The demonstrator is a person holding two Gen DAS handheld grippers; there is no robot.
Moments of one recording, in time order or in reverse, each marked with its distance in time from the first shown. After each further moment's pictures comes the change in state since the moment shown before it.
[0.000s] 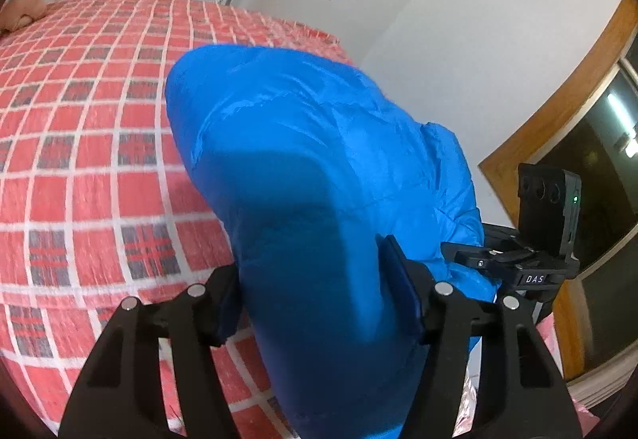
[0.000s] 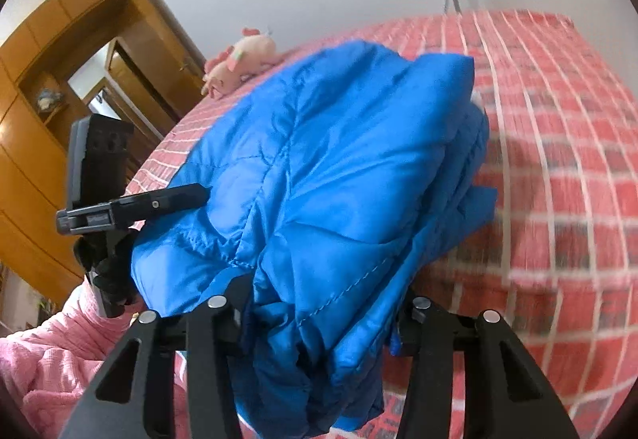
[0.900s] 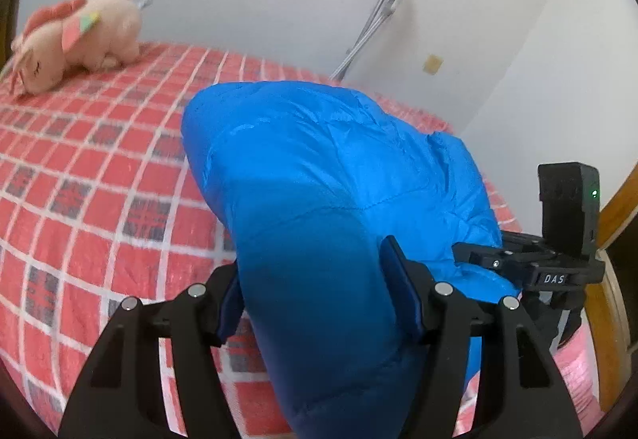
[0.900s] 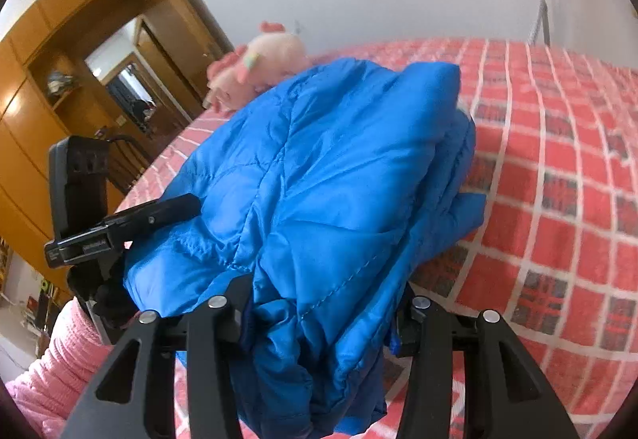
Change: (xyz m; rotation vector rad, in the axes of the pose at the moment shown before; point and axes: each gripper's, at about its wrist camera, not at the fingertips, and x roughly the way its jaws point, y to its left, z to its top) left arm -0.009 0.166 0.123 -0.098 -0.177 0.290; right arm 0.194 0.001 0.181 -0.101 0.065 0.104
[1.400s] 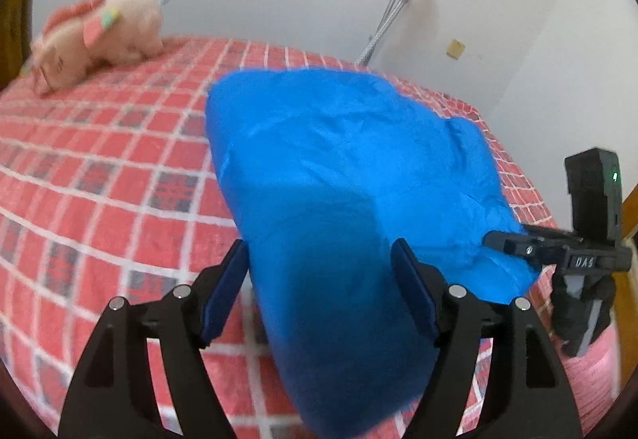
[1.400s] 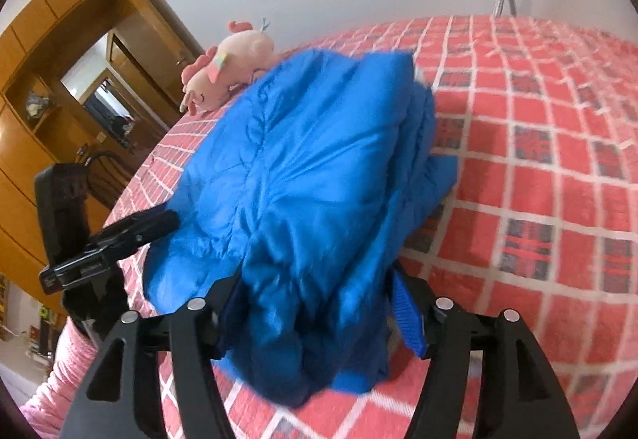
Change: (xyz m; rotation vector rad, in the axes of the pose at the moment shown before) left arm -0.017 -0.006 -0.023 0.055 -0.014 0.128; right arm -0.017 -0.004 -0.017 0.090 -0.006 -0.068
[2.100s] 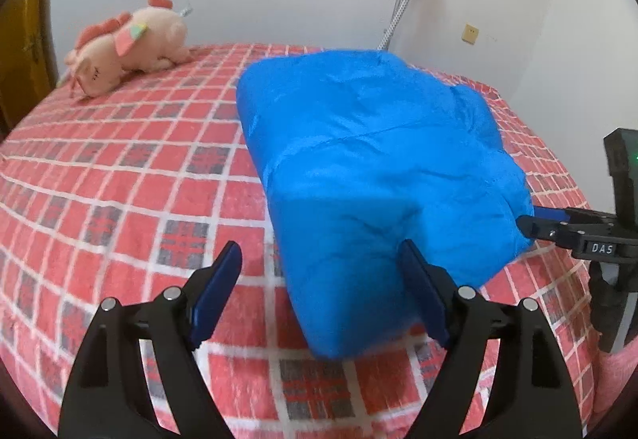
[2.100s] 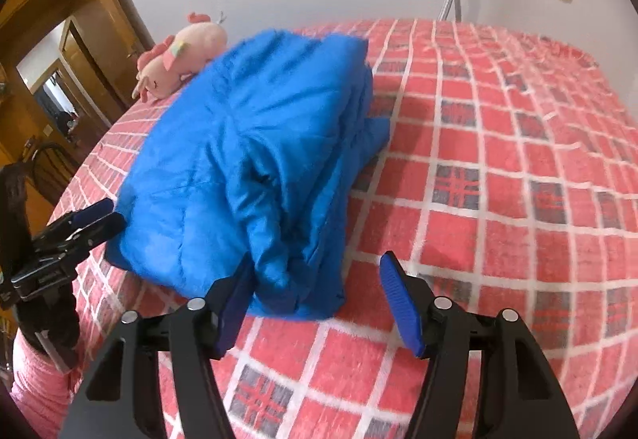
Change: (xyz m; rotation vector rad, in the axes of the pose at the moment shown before) left arm -0.026 -0.017 -0.040 0.052 0.000 0.149; right arm -0.025 0.014 -0.045 0.004 -0.016 -0.248
